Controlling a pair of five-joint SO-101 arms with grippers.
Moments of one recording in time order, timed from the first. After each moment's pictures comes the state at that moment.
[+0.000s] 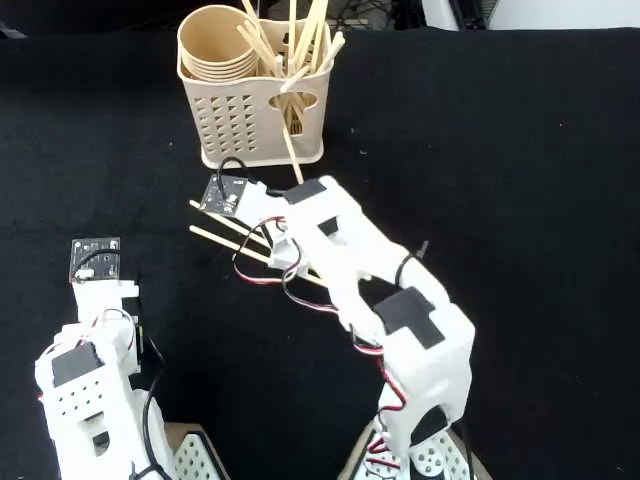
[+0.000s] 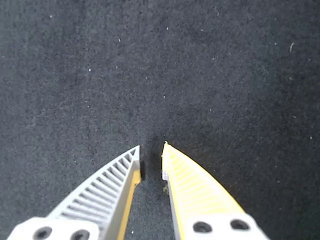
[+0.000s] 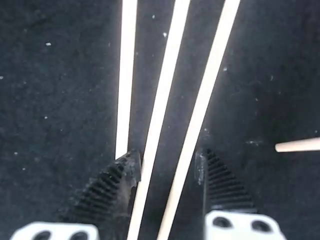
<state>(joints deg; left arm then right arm) -31.4 -69.6 87.0 54.8 -22.2 -28.3 21.6 13.2 56.8 47.4</state>
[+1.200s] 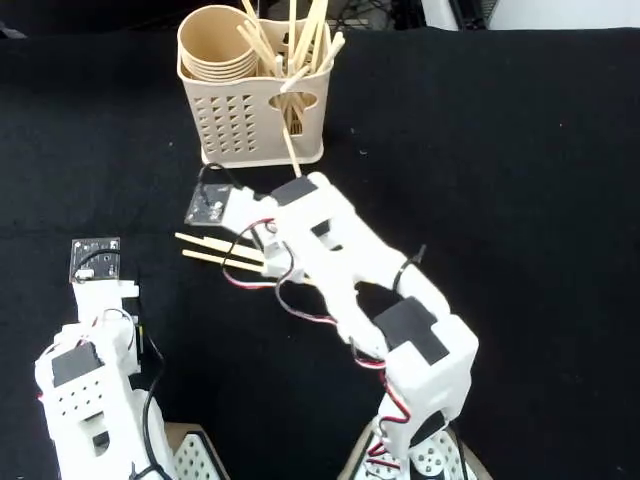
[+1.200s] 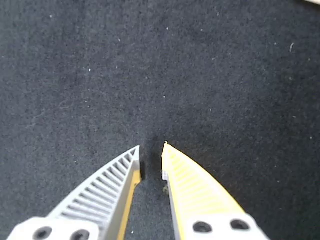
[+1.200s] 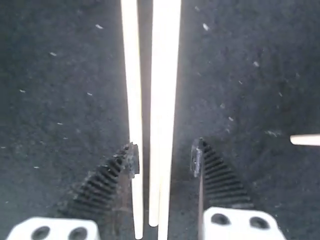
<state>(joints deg) -31.4 -69.6 87.0 54.8 -22.2 -32.2 16.7 12.4 65.6 46.8</state>
